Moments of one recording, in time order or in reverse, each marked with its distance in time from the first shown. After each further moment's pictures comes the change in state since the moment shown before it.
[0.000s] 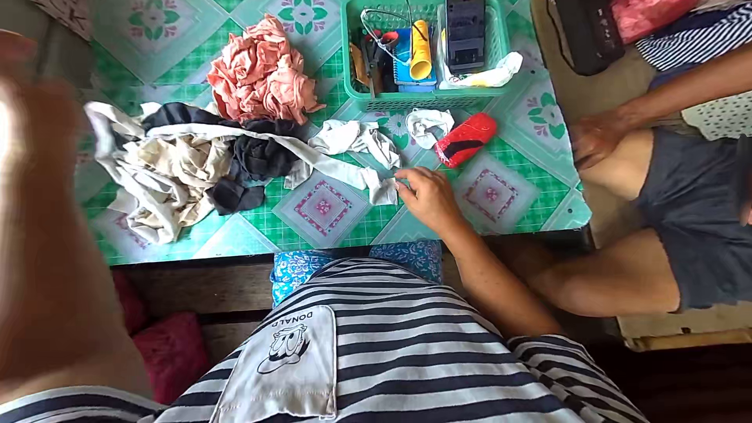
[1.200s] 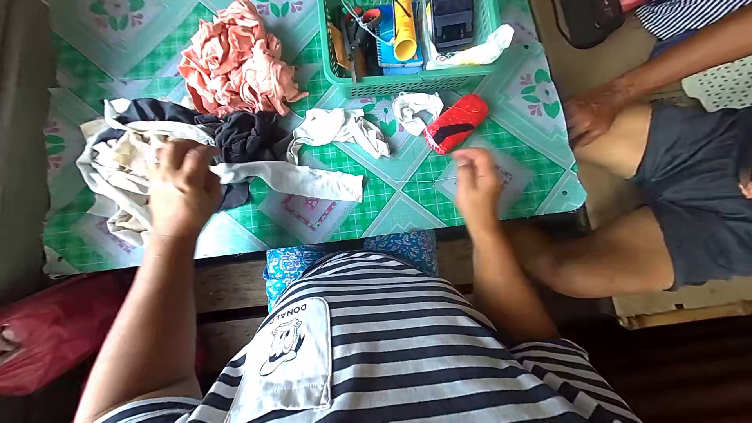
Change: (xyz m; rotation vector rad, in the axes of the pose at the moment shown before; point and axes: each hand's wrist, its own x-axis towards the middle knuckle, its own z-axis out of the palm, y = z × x) left_hand -0.101 0.040 0.099 -0.094 0.017 0.604; right_hand -0.039 0.028 -0.054 0.261 0.146 0.421
